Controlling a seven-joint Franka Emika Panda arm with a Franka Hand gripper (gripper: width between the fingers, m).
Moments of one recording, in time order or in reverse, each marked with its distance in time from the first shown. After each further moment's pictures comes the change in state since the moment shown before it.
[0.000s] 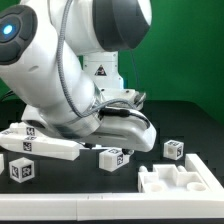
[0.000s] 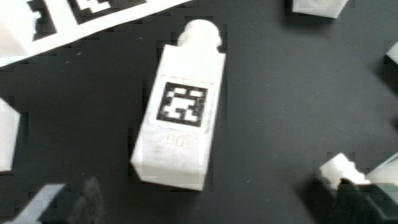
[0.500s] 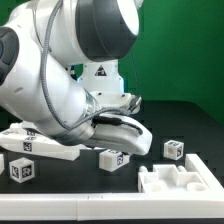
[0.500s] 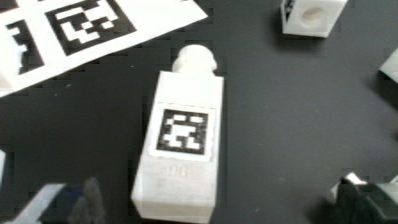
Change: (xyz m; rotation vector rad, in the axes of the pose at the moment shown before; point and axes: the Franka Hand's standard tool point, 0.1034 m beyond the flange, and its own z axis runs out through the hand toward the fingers) arm -0.004 0.002 0.011 0.060 -0.085 0.039
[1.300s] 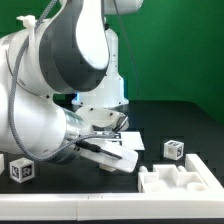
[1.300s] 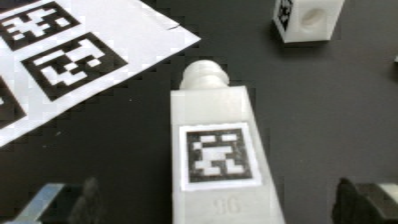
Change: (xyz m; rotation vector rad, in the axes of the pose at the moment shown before) arm 0.010 0.026 0.031 0.138 -0.177 0.172
